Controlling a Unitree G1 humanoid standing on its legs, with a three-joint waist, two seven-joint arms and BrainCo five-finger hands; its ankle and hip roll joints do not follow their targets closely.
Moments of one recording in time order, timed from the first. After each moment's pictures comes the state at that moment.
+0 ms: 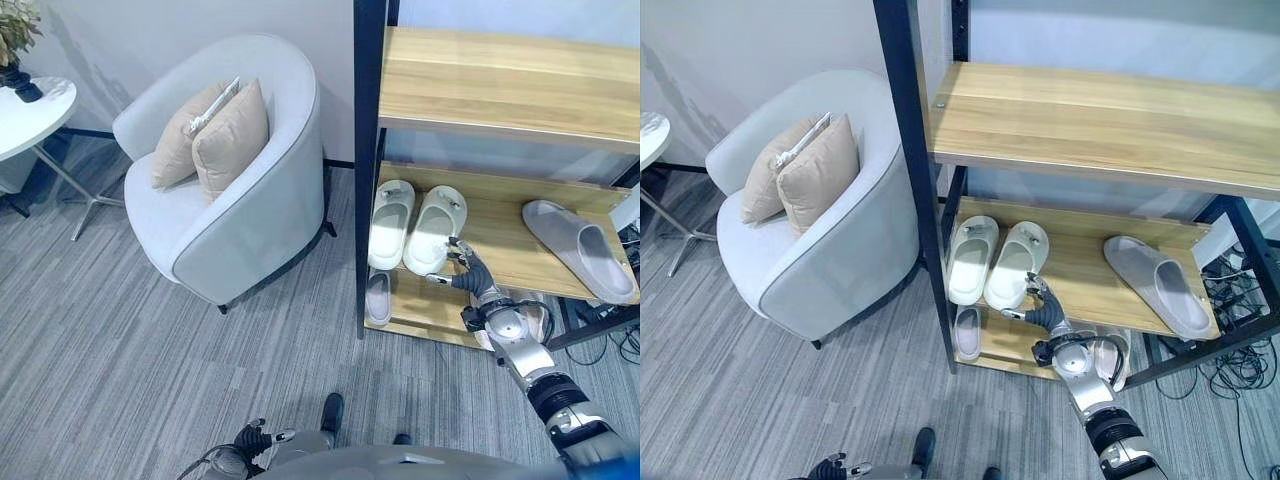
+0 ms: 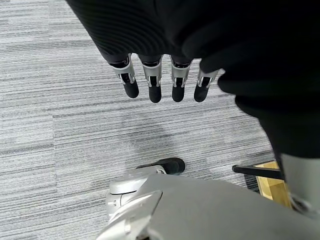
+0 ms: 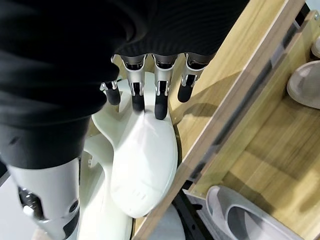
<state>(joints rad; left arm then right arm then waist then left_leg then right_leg) 0.01 0.20 -0.23 1.32 0.05 -0.14 0.05 -0.18 -0.42 0.23 0.48 0.00 -0.17 -0.17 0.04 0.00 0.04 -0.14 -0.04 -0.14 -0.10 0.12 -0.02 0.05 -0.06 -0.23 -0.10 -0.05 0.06</state>
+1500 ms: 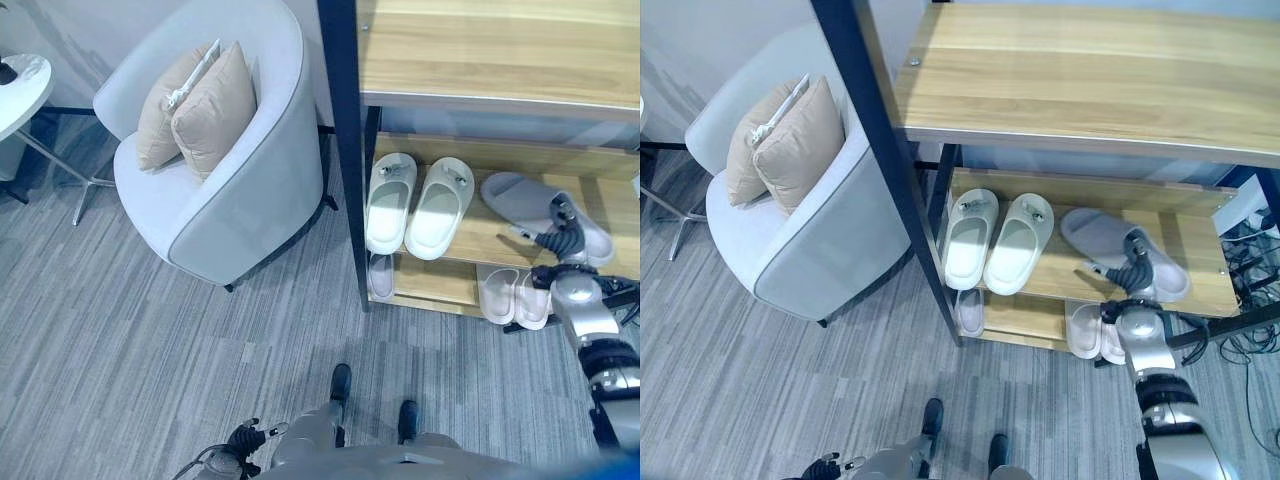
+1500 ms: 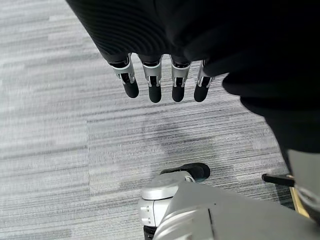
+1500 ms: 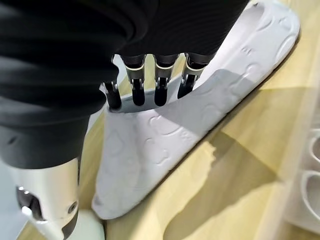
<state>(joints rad) 0.02 0.23 -0.23 1.32 -0.02 -0.13 0.05 -0.33 -0.57 0.04 0.69 0.11 -0.12 -0.29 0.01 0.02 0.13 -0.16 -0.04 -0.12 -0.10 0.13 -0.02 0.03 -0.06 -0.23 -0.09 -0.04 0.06</state>
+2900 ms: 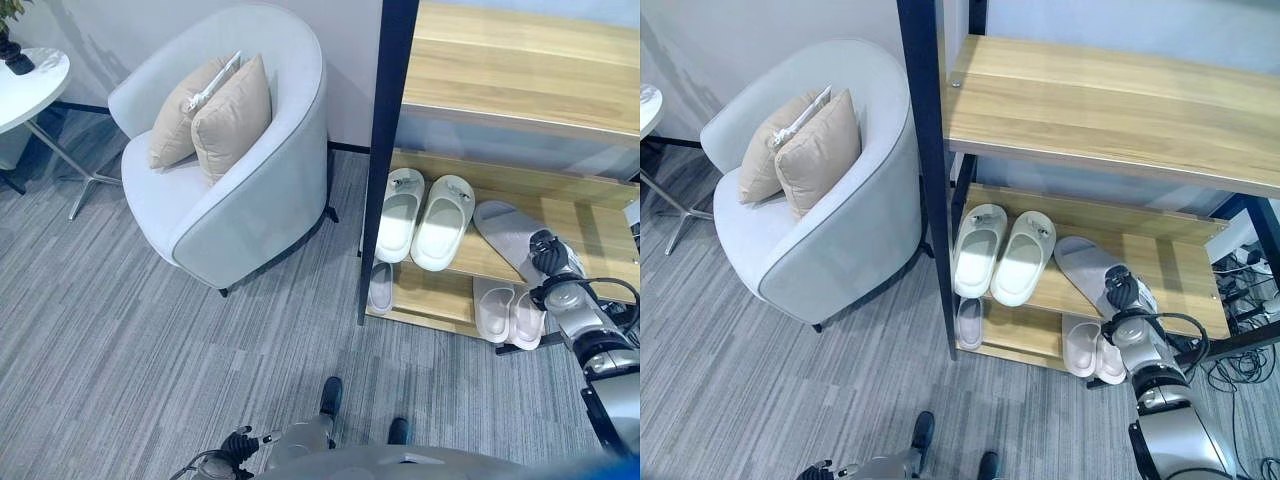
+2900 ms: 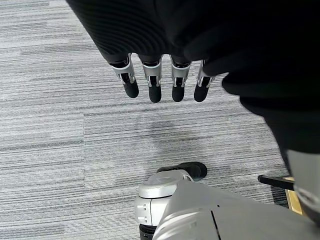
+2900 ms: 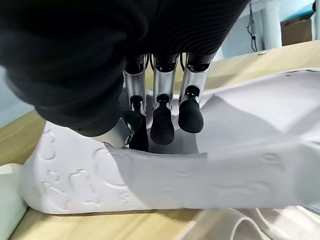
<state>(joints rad) 0.03 0.24 -0.23 1.32 -0.01 -0.12 0.04 -0.44 -0.61 0.14 0.99 -0.17 -0.04 -0.30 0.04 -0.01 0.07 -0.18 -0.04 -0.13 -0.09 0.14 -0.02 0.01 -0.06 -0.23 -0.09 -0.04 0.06</state>
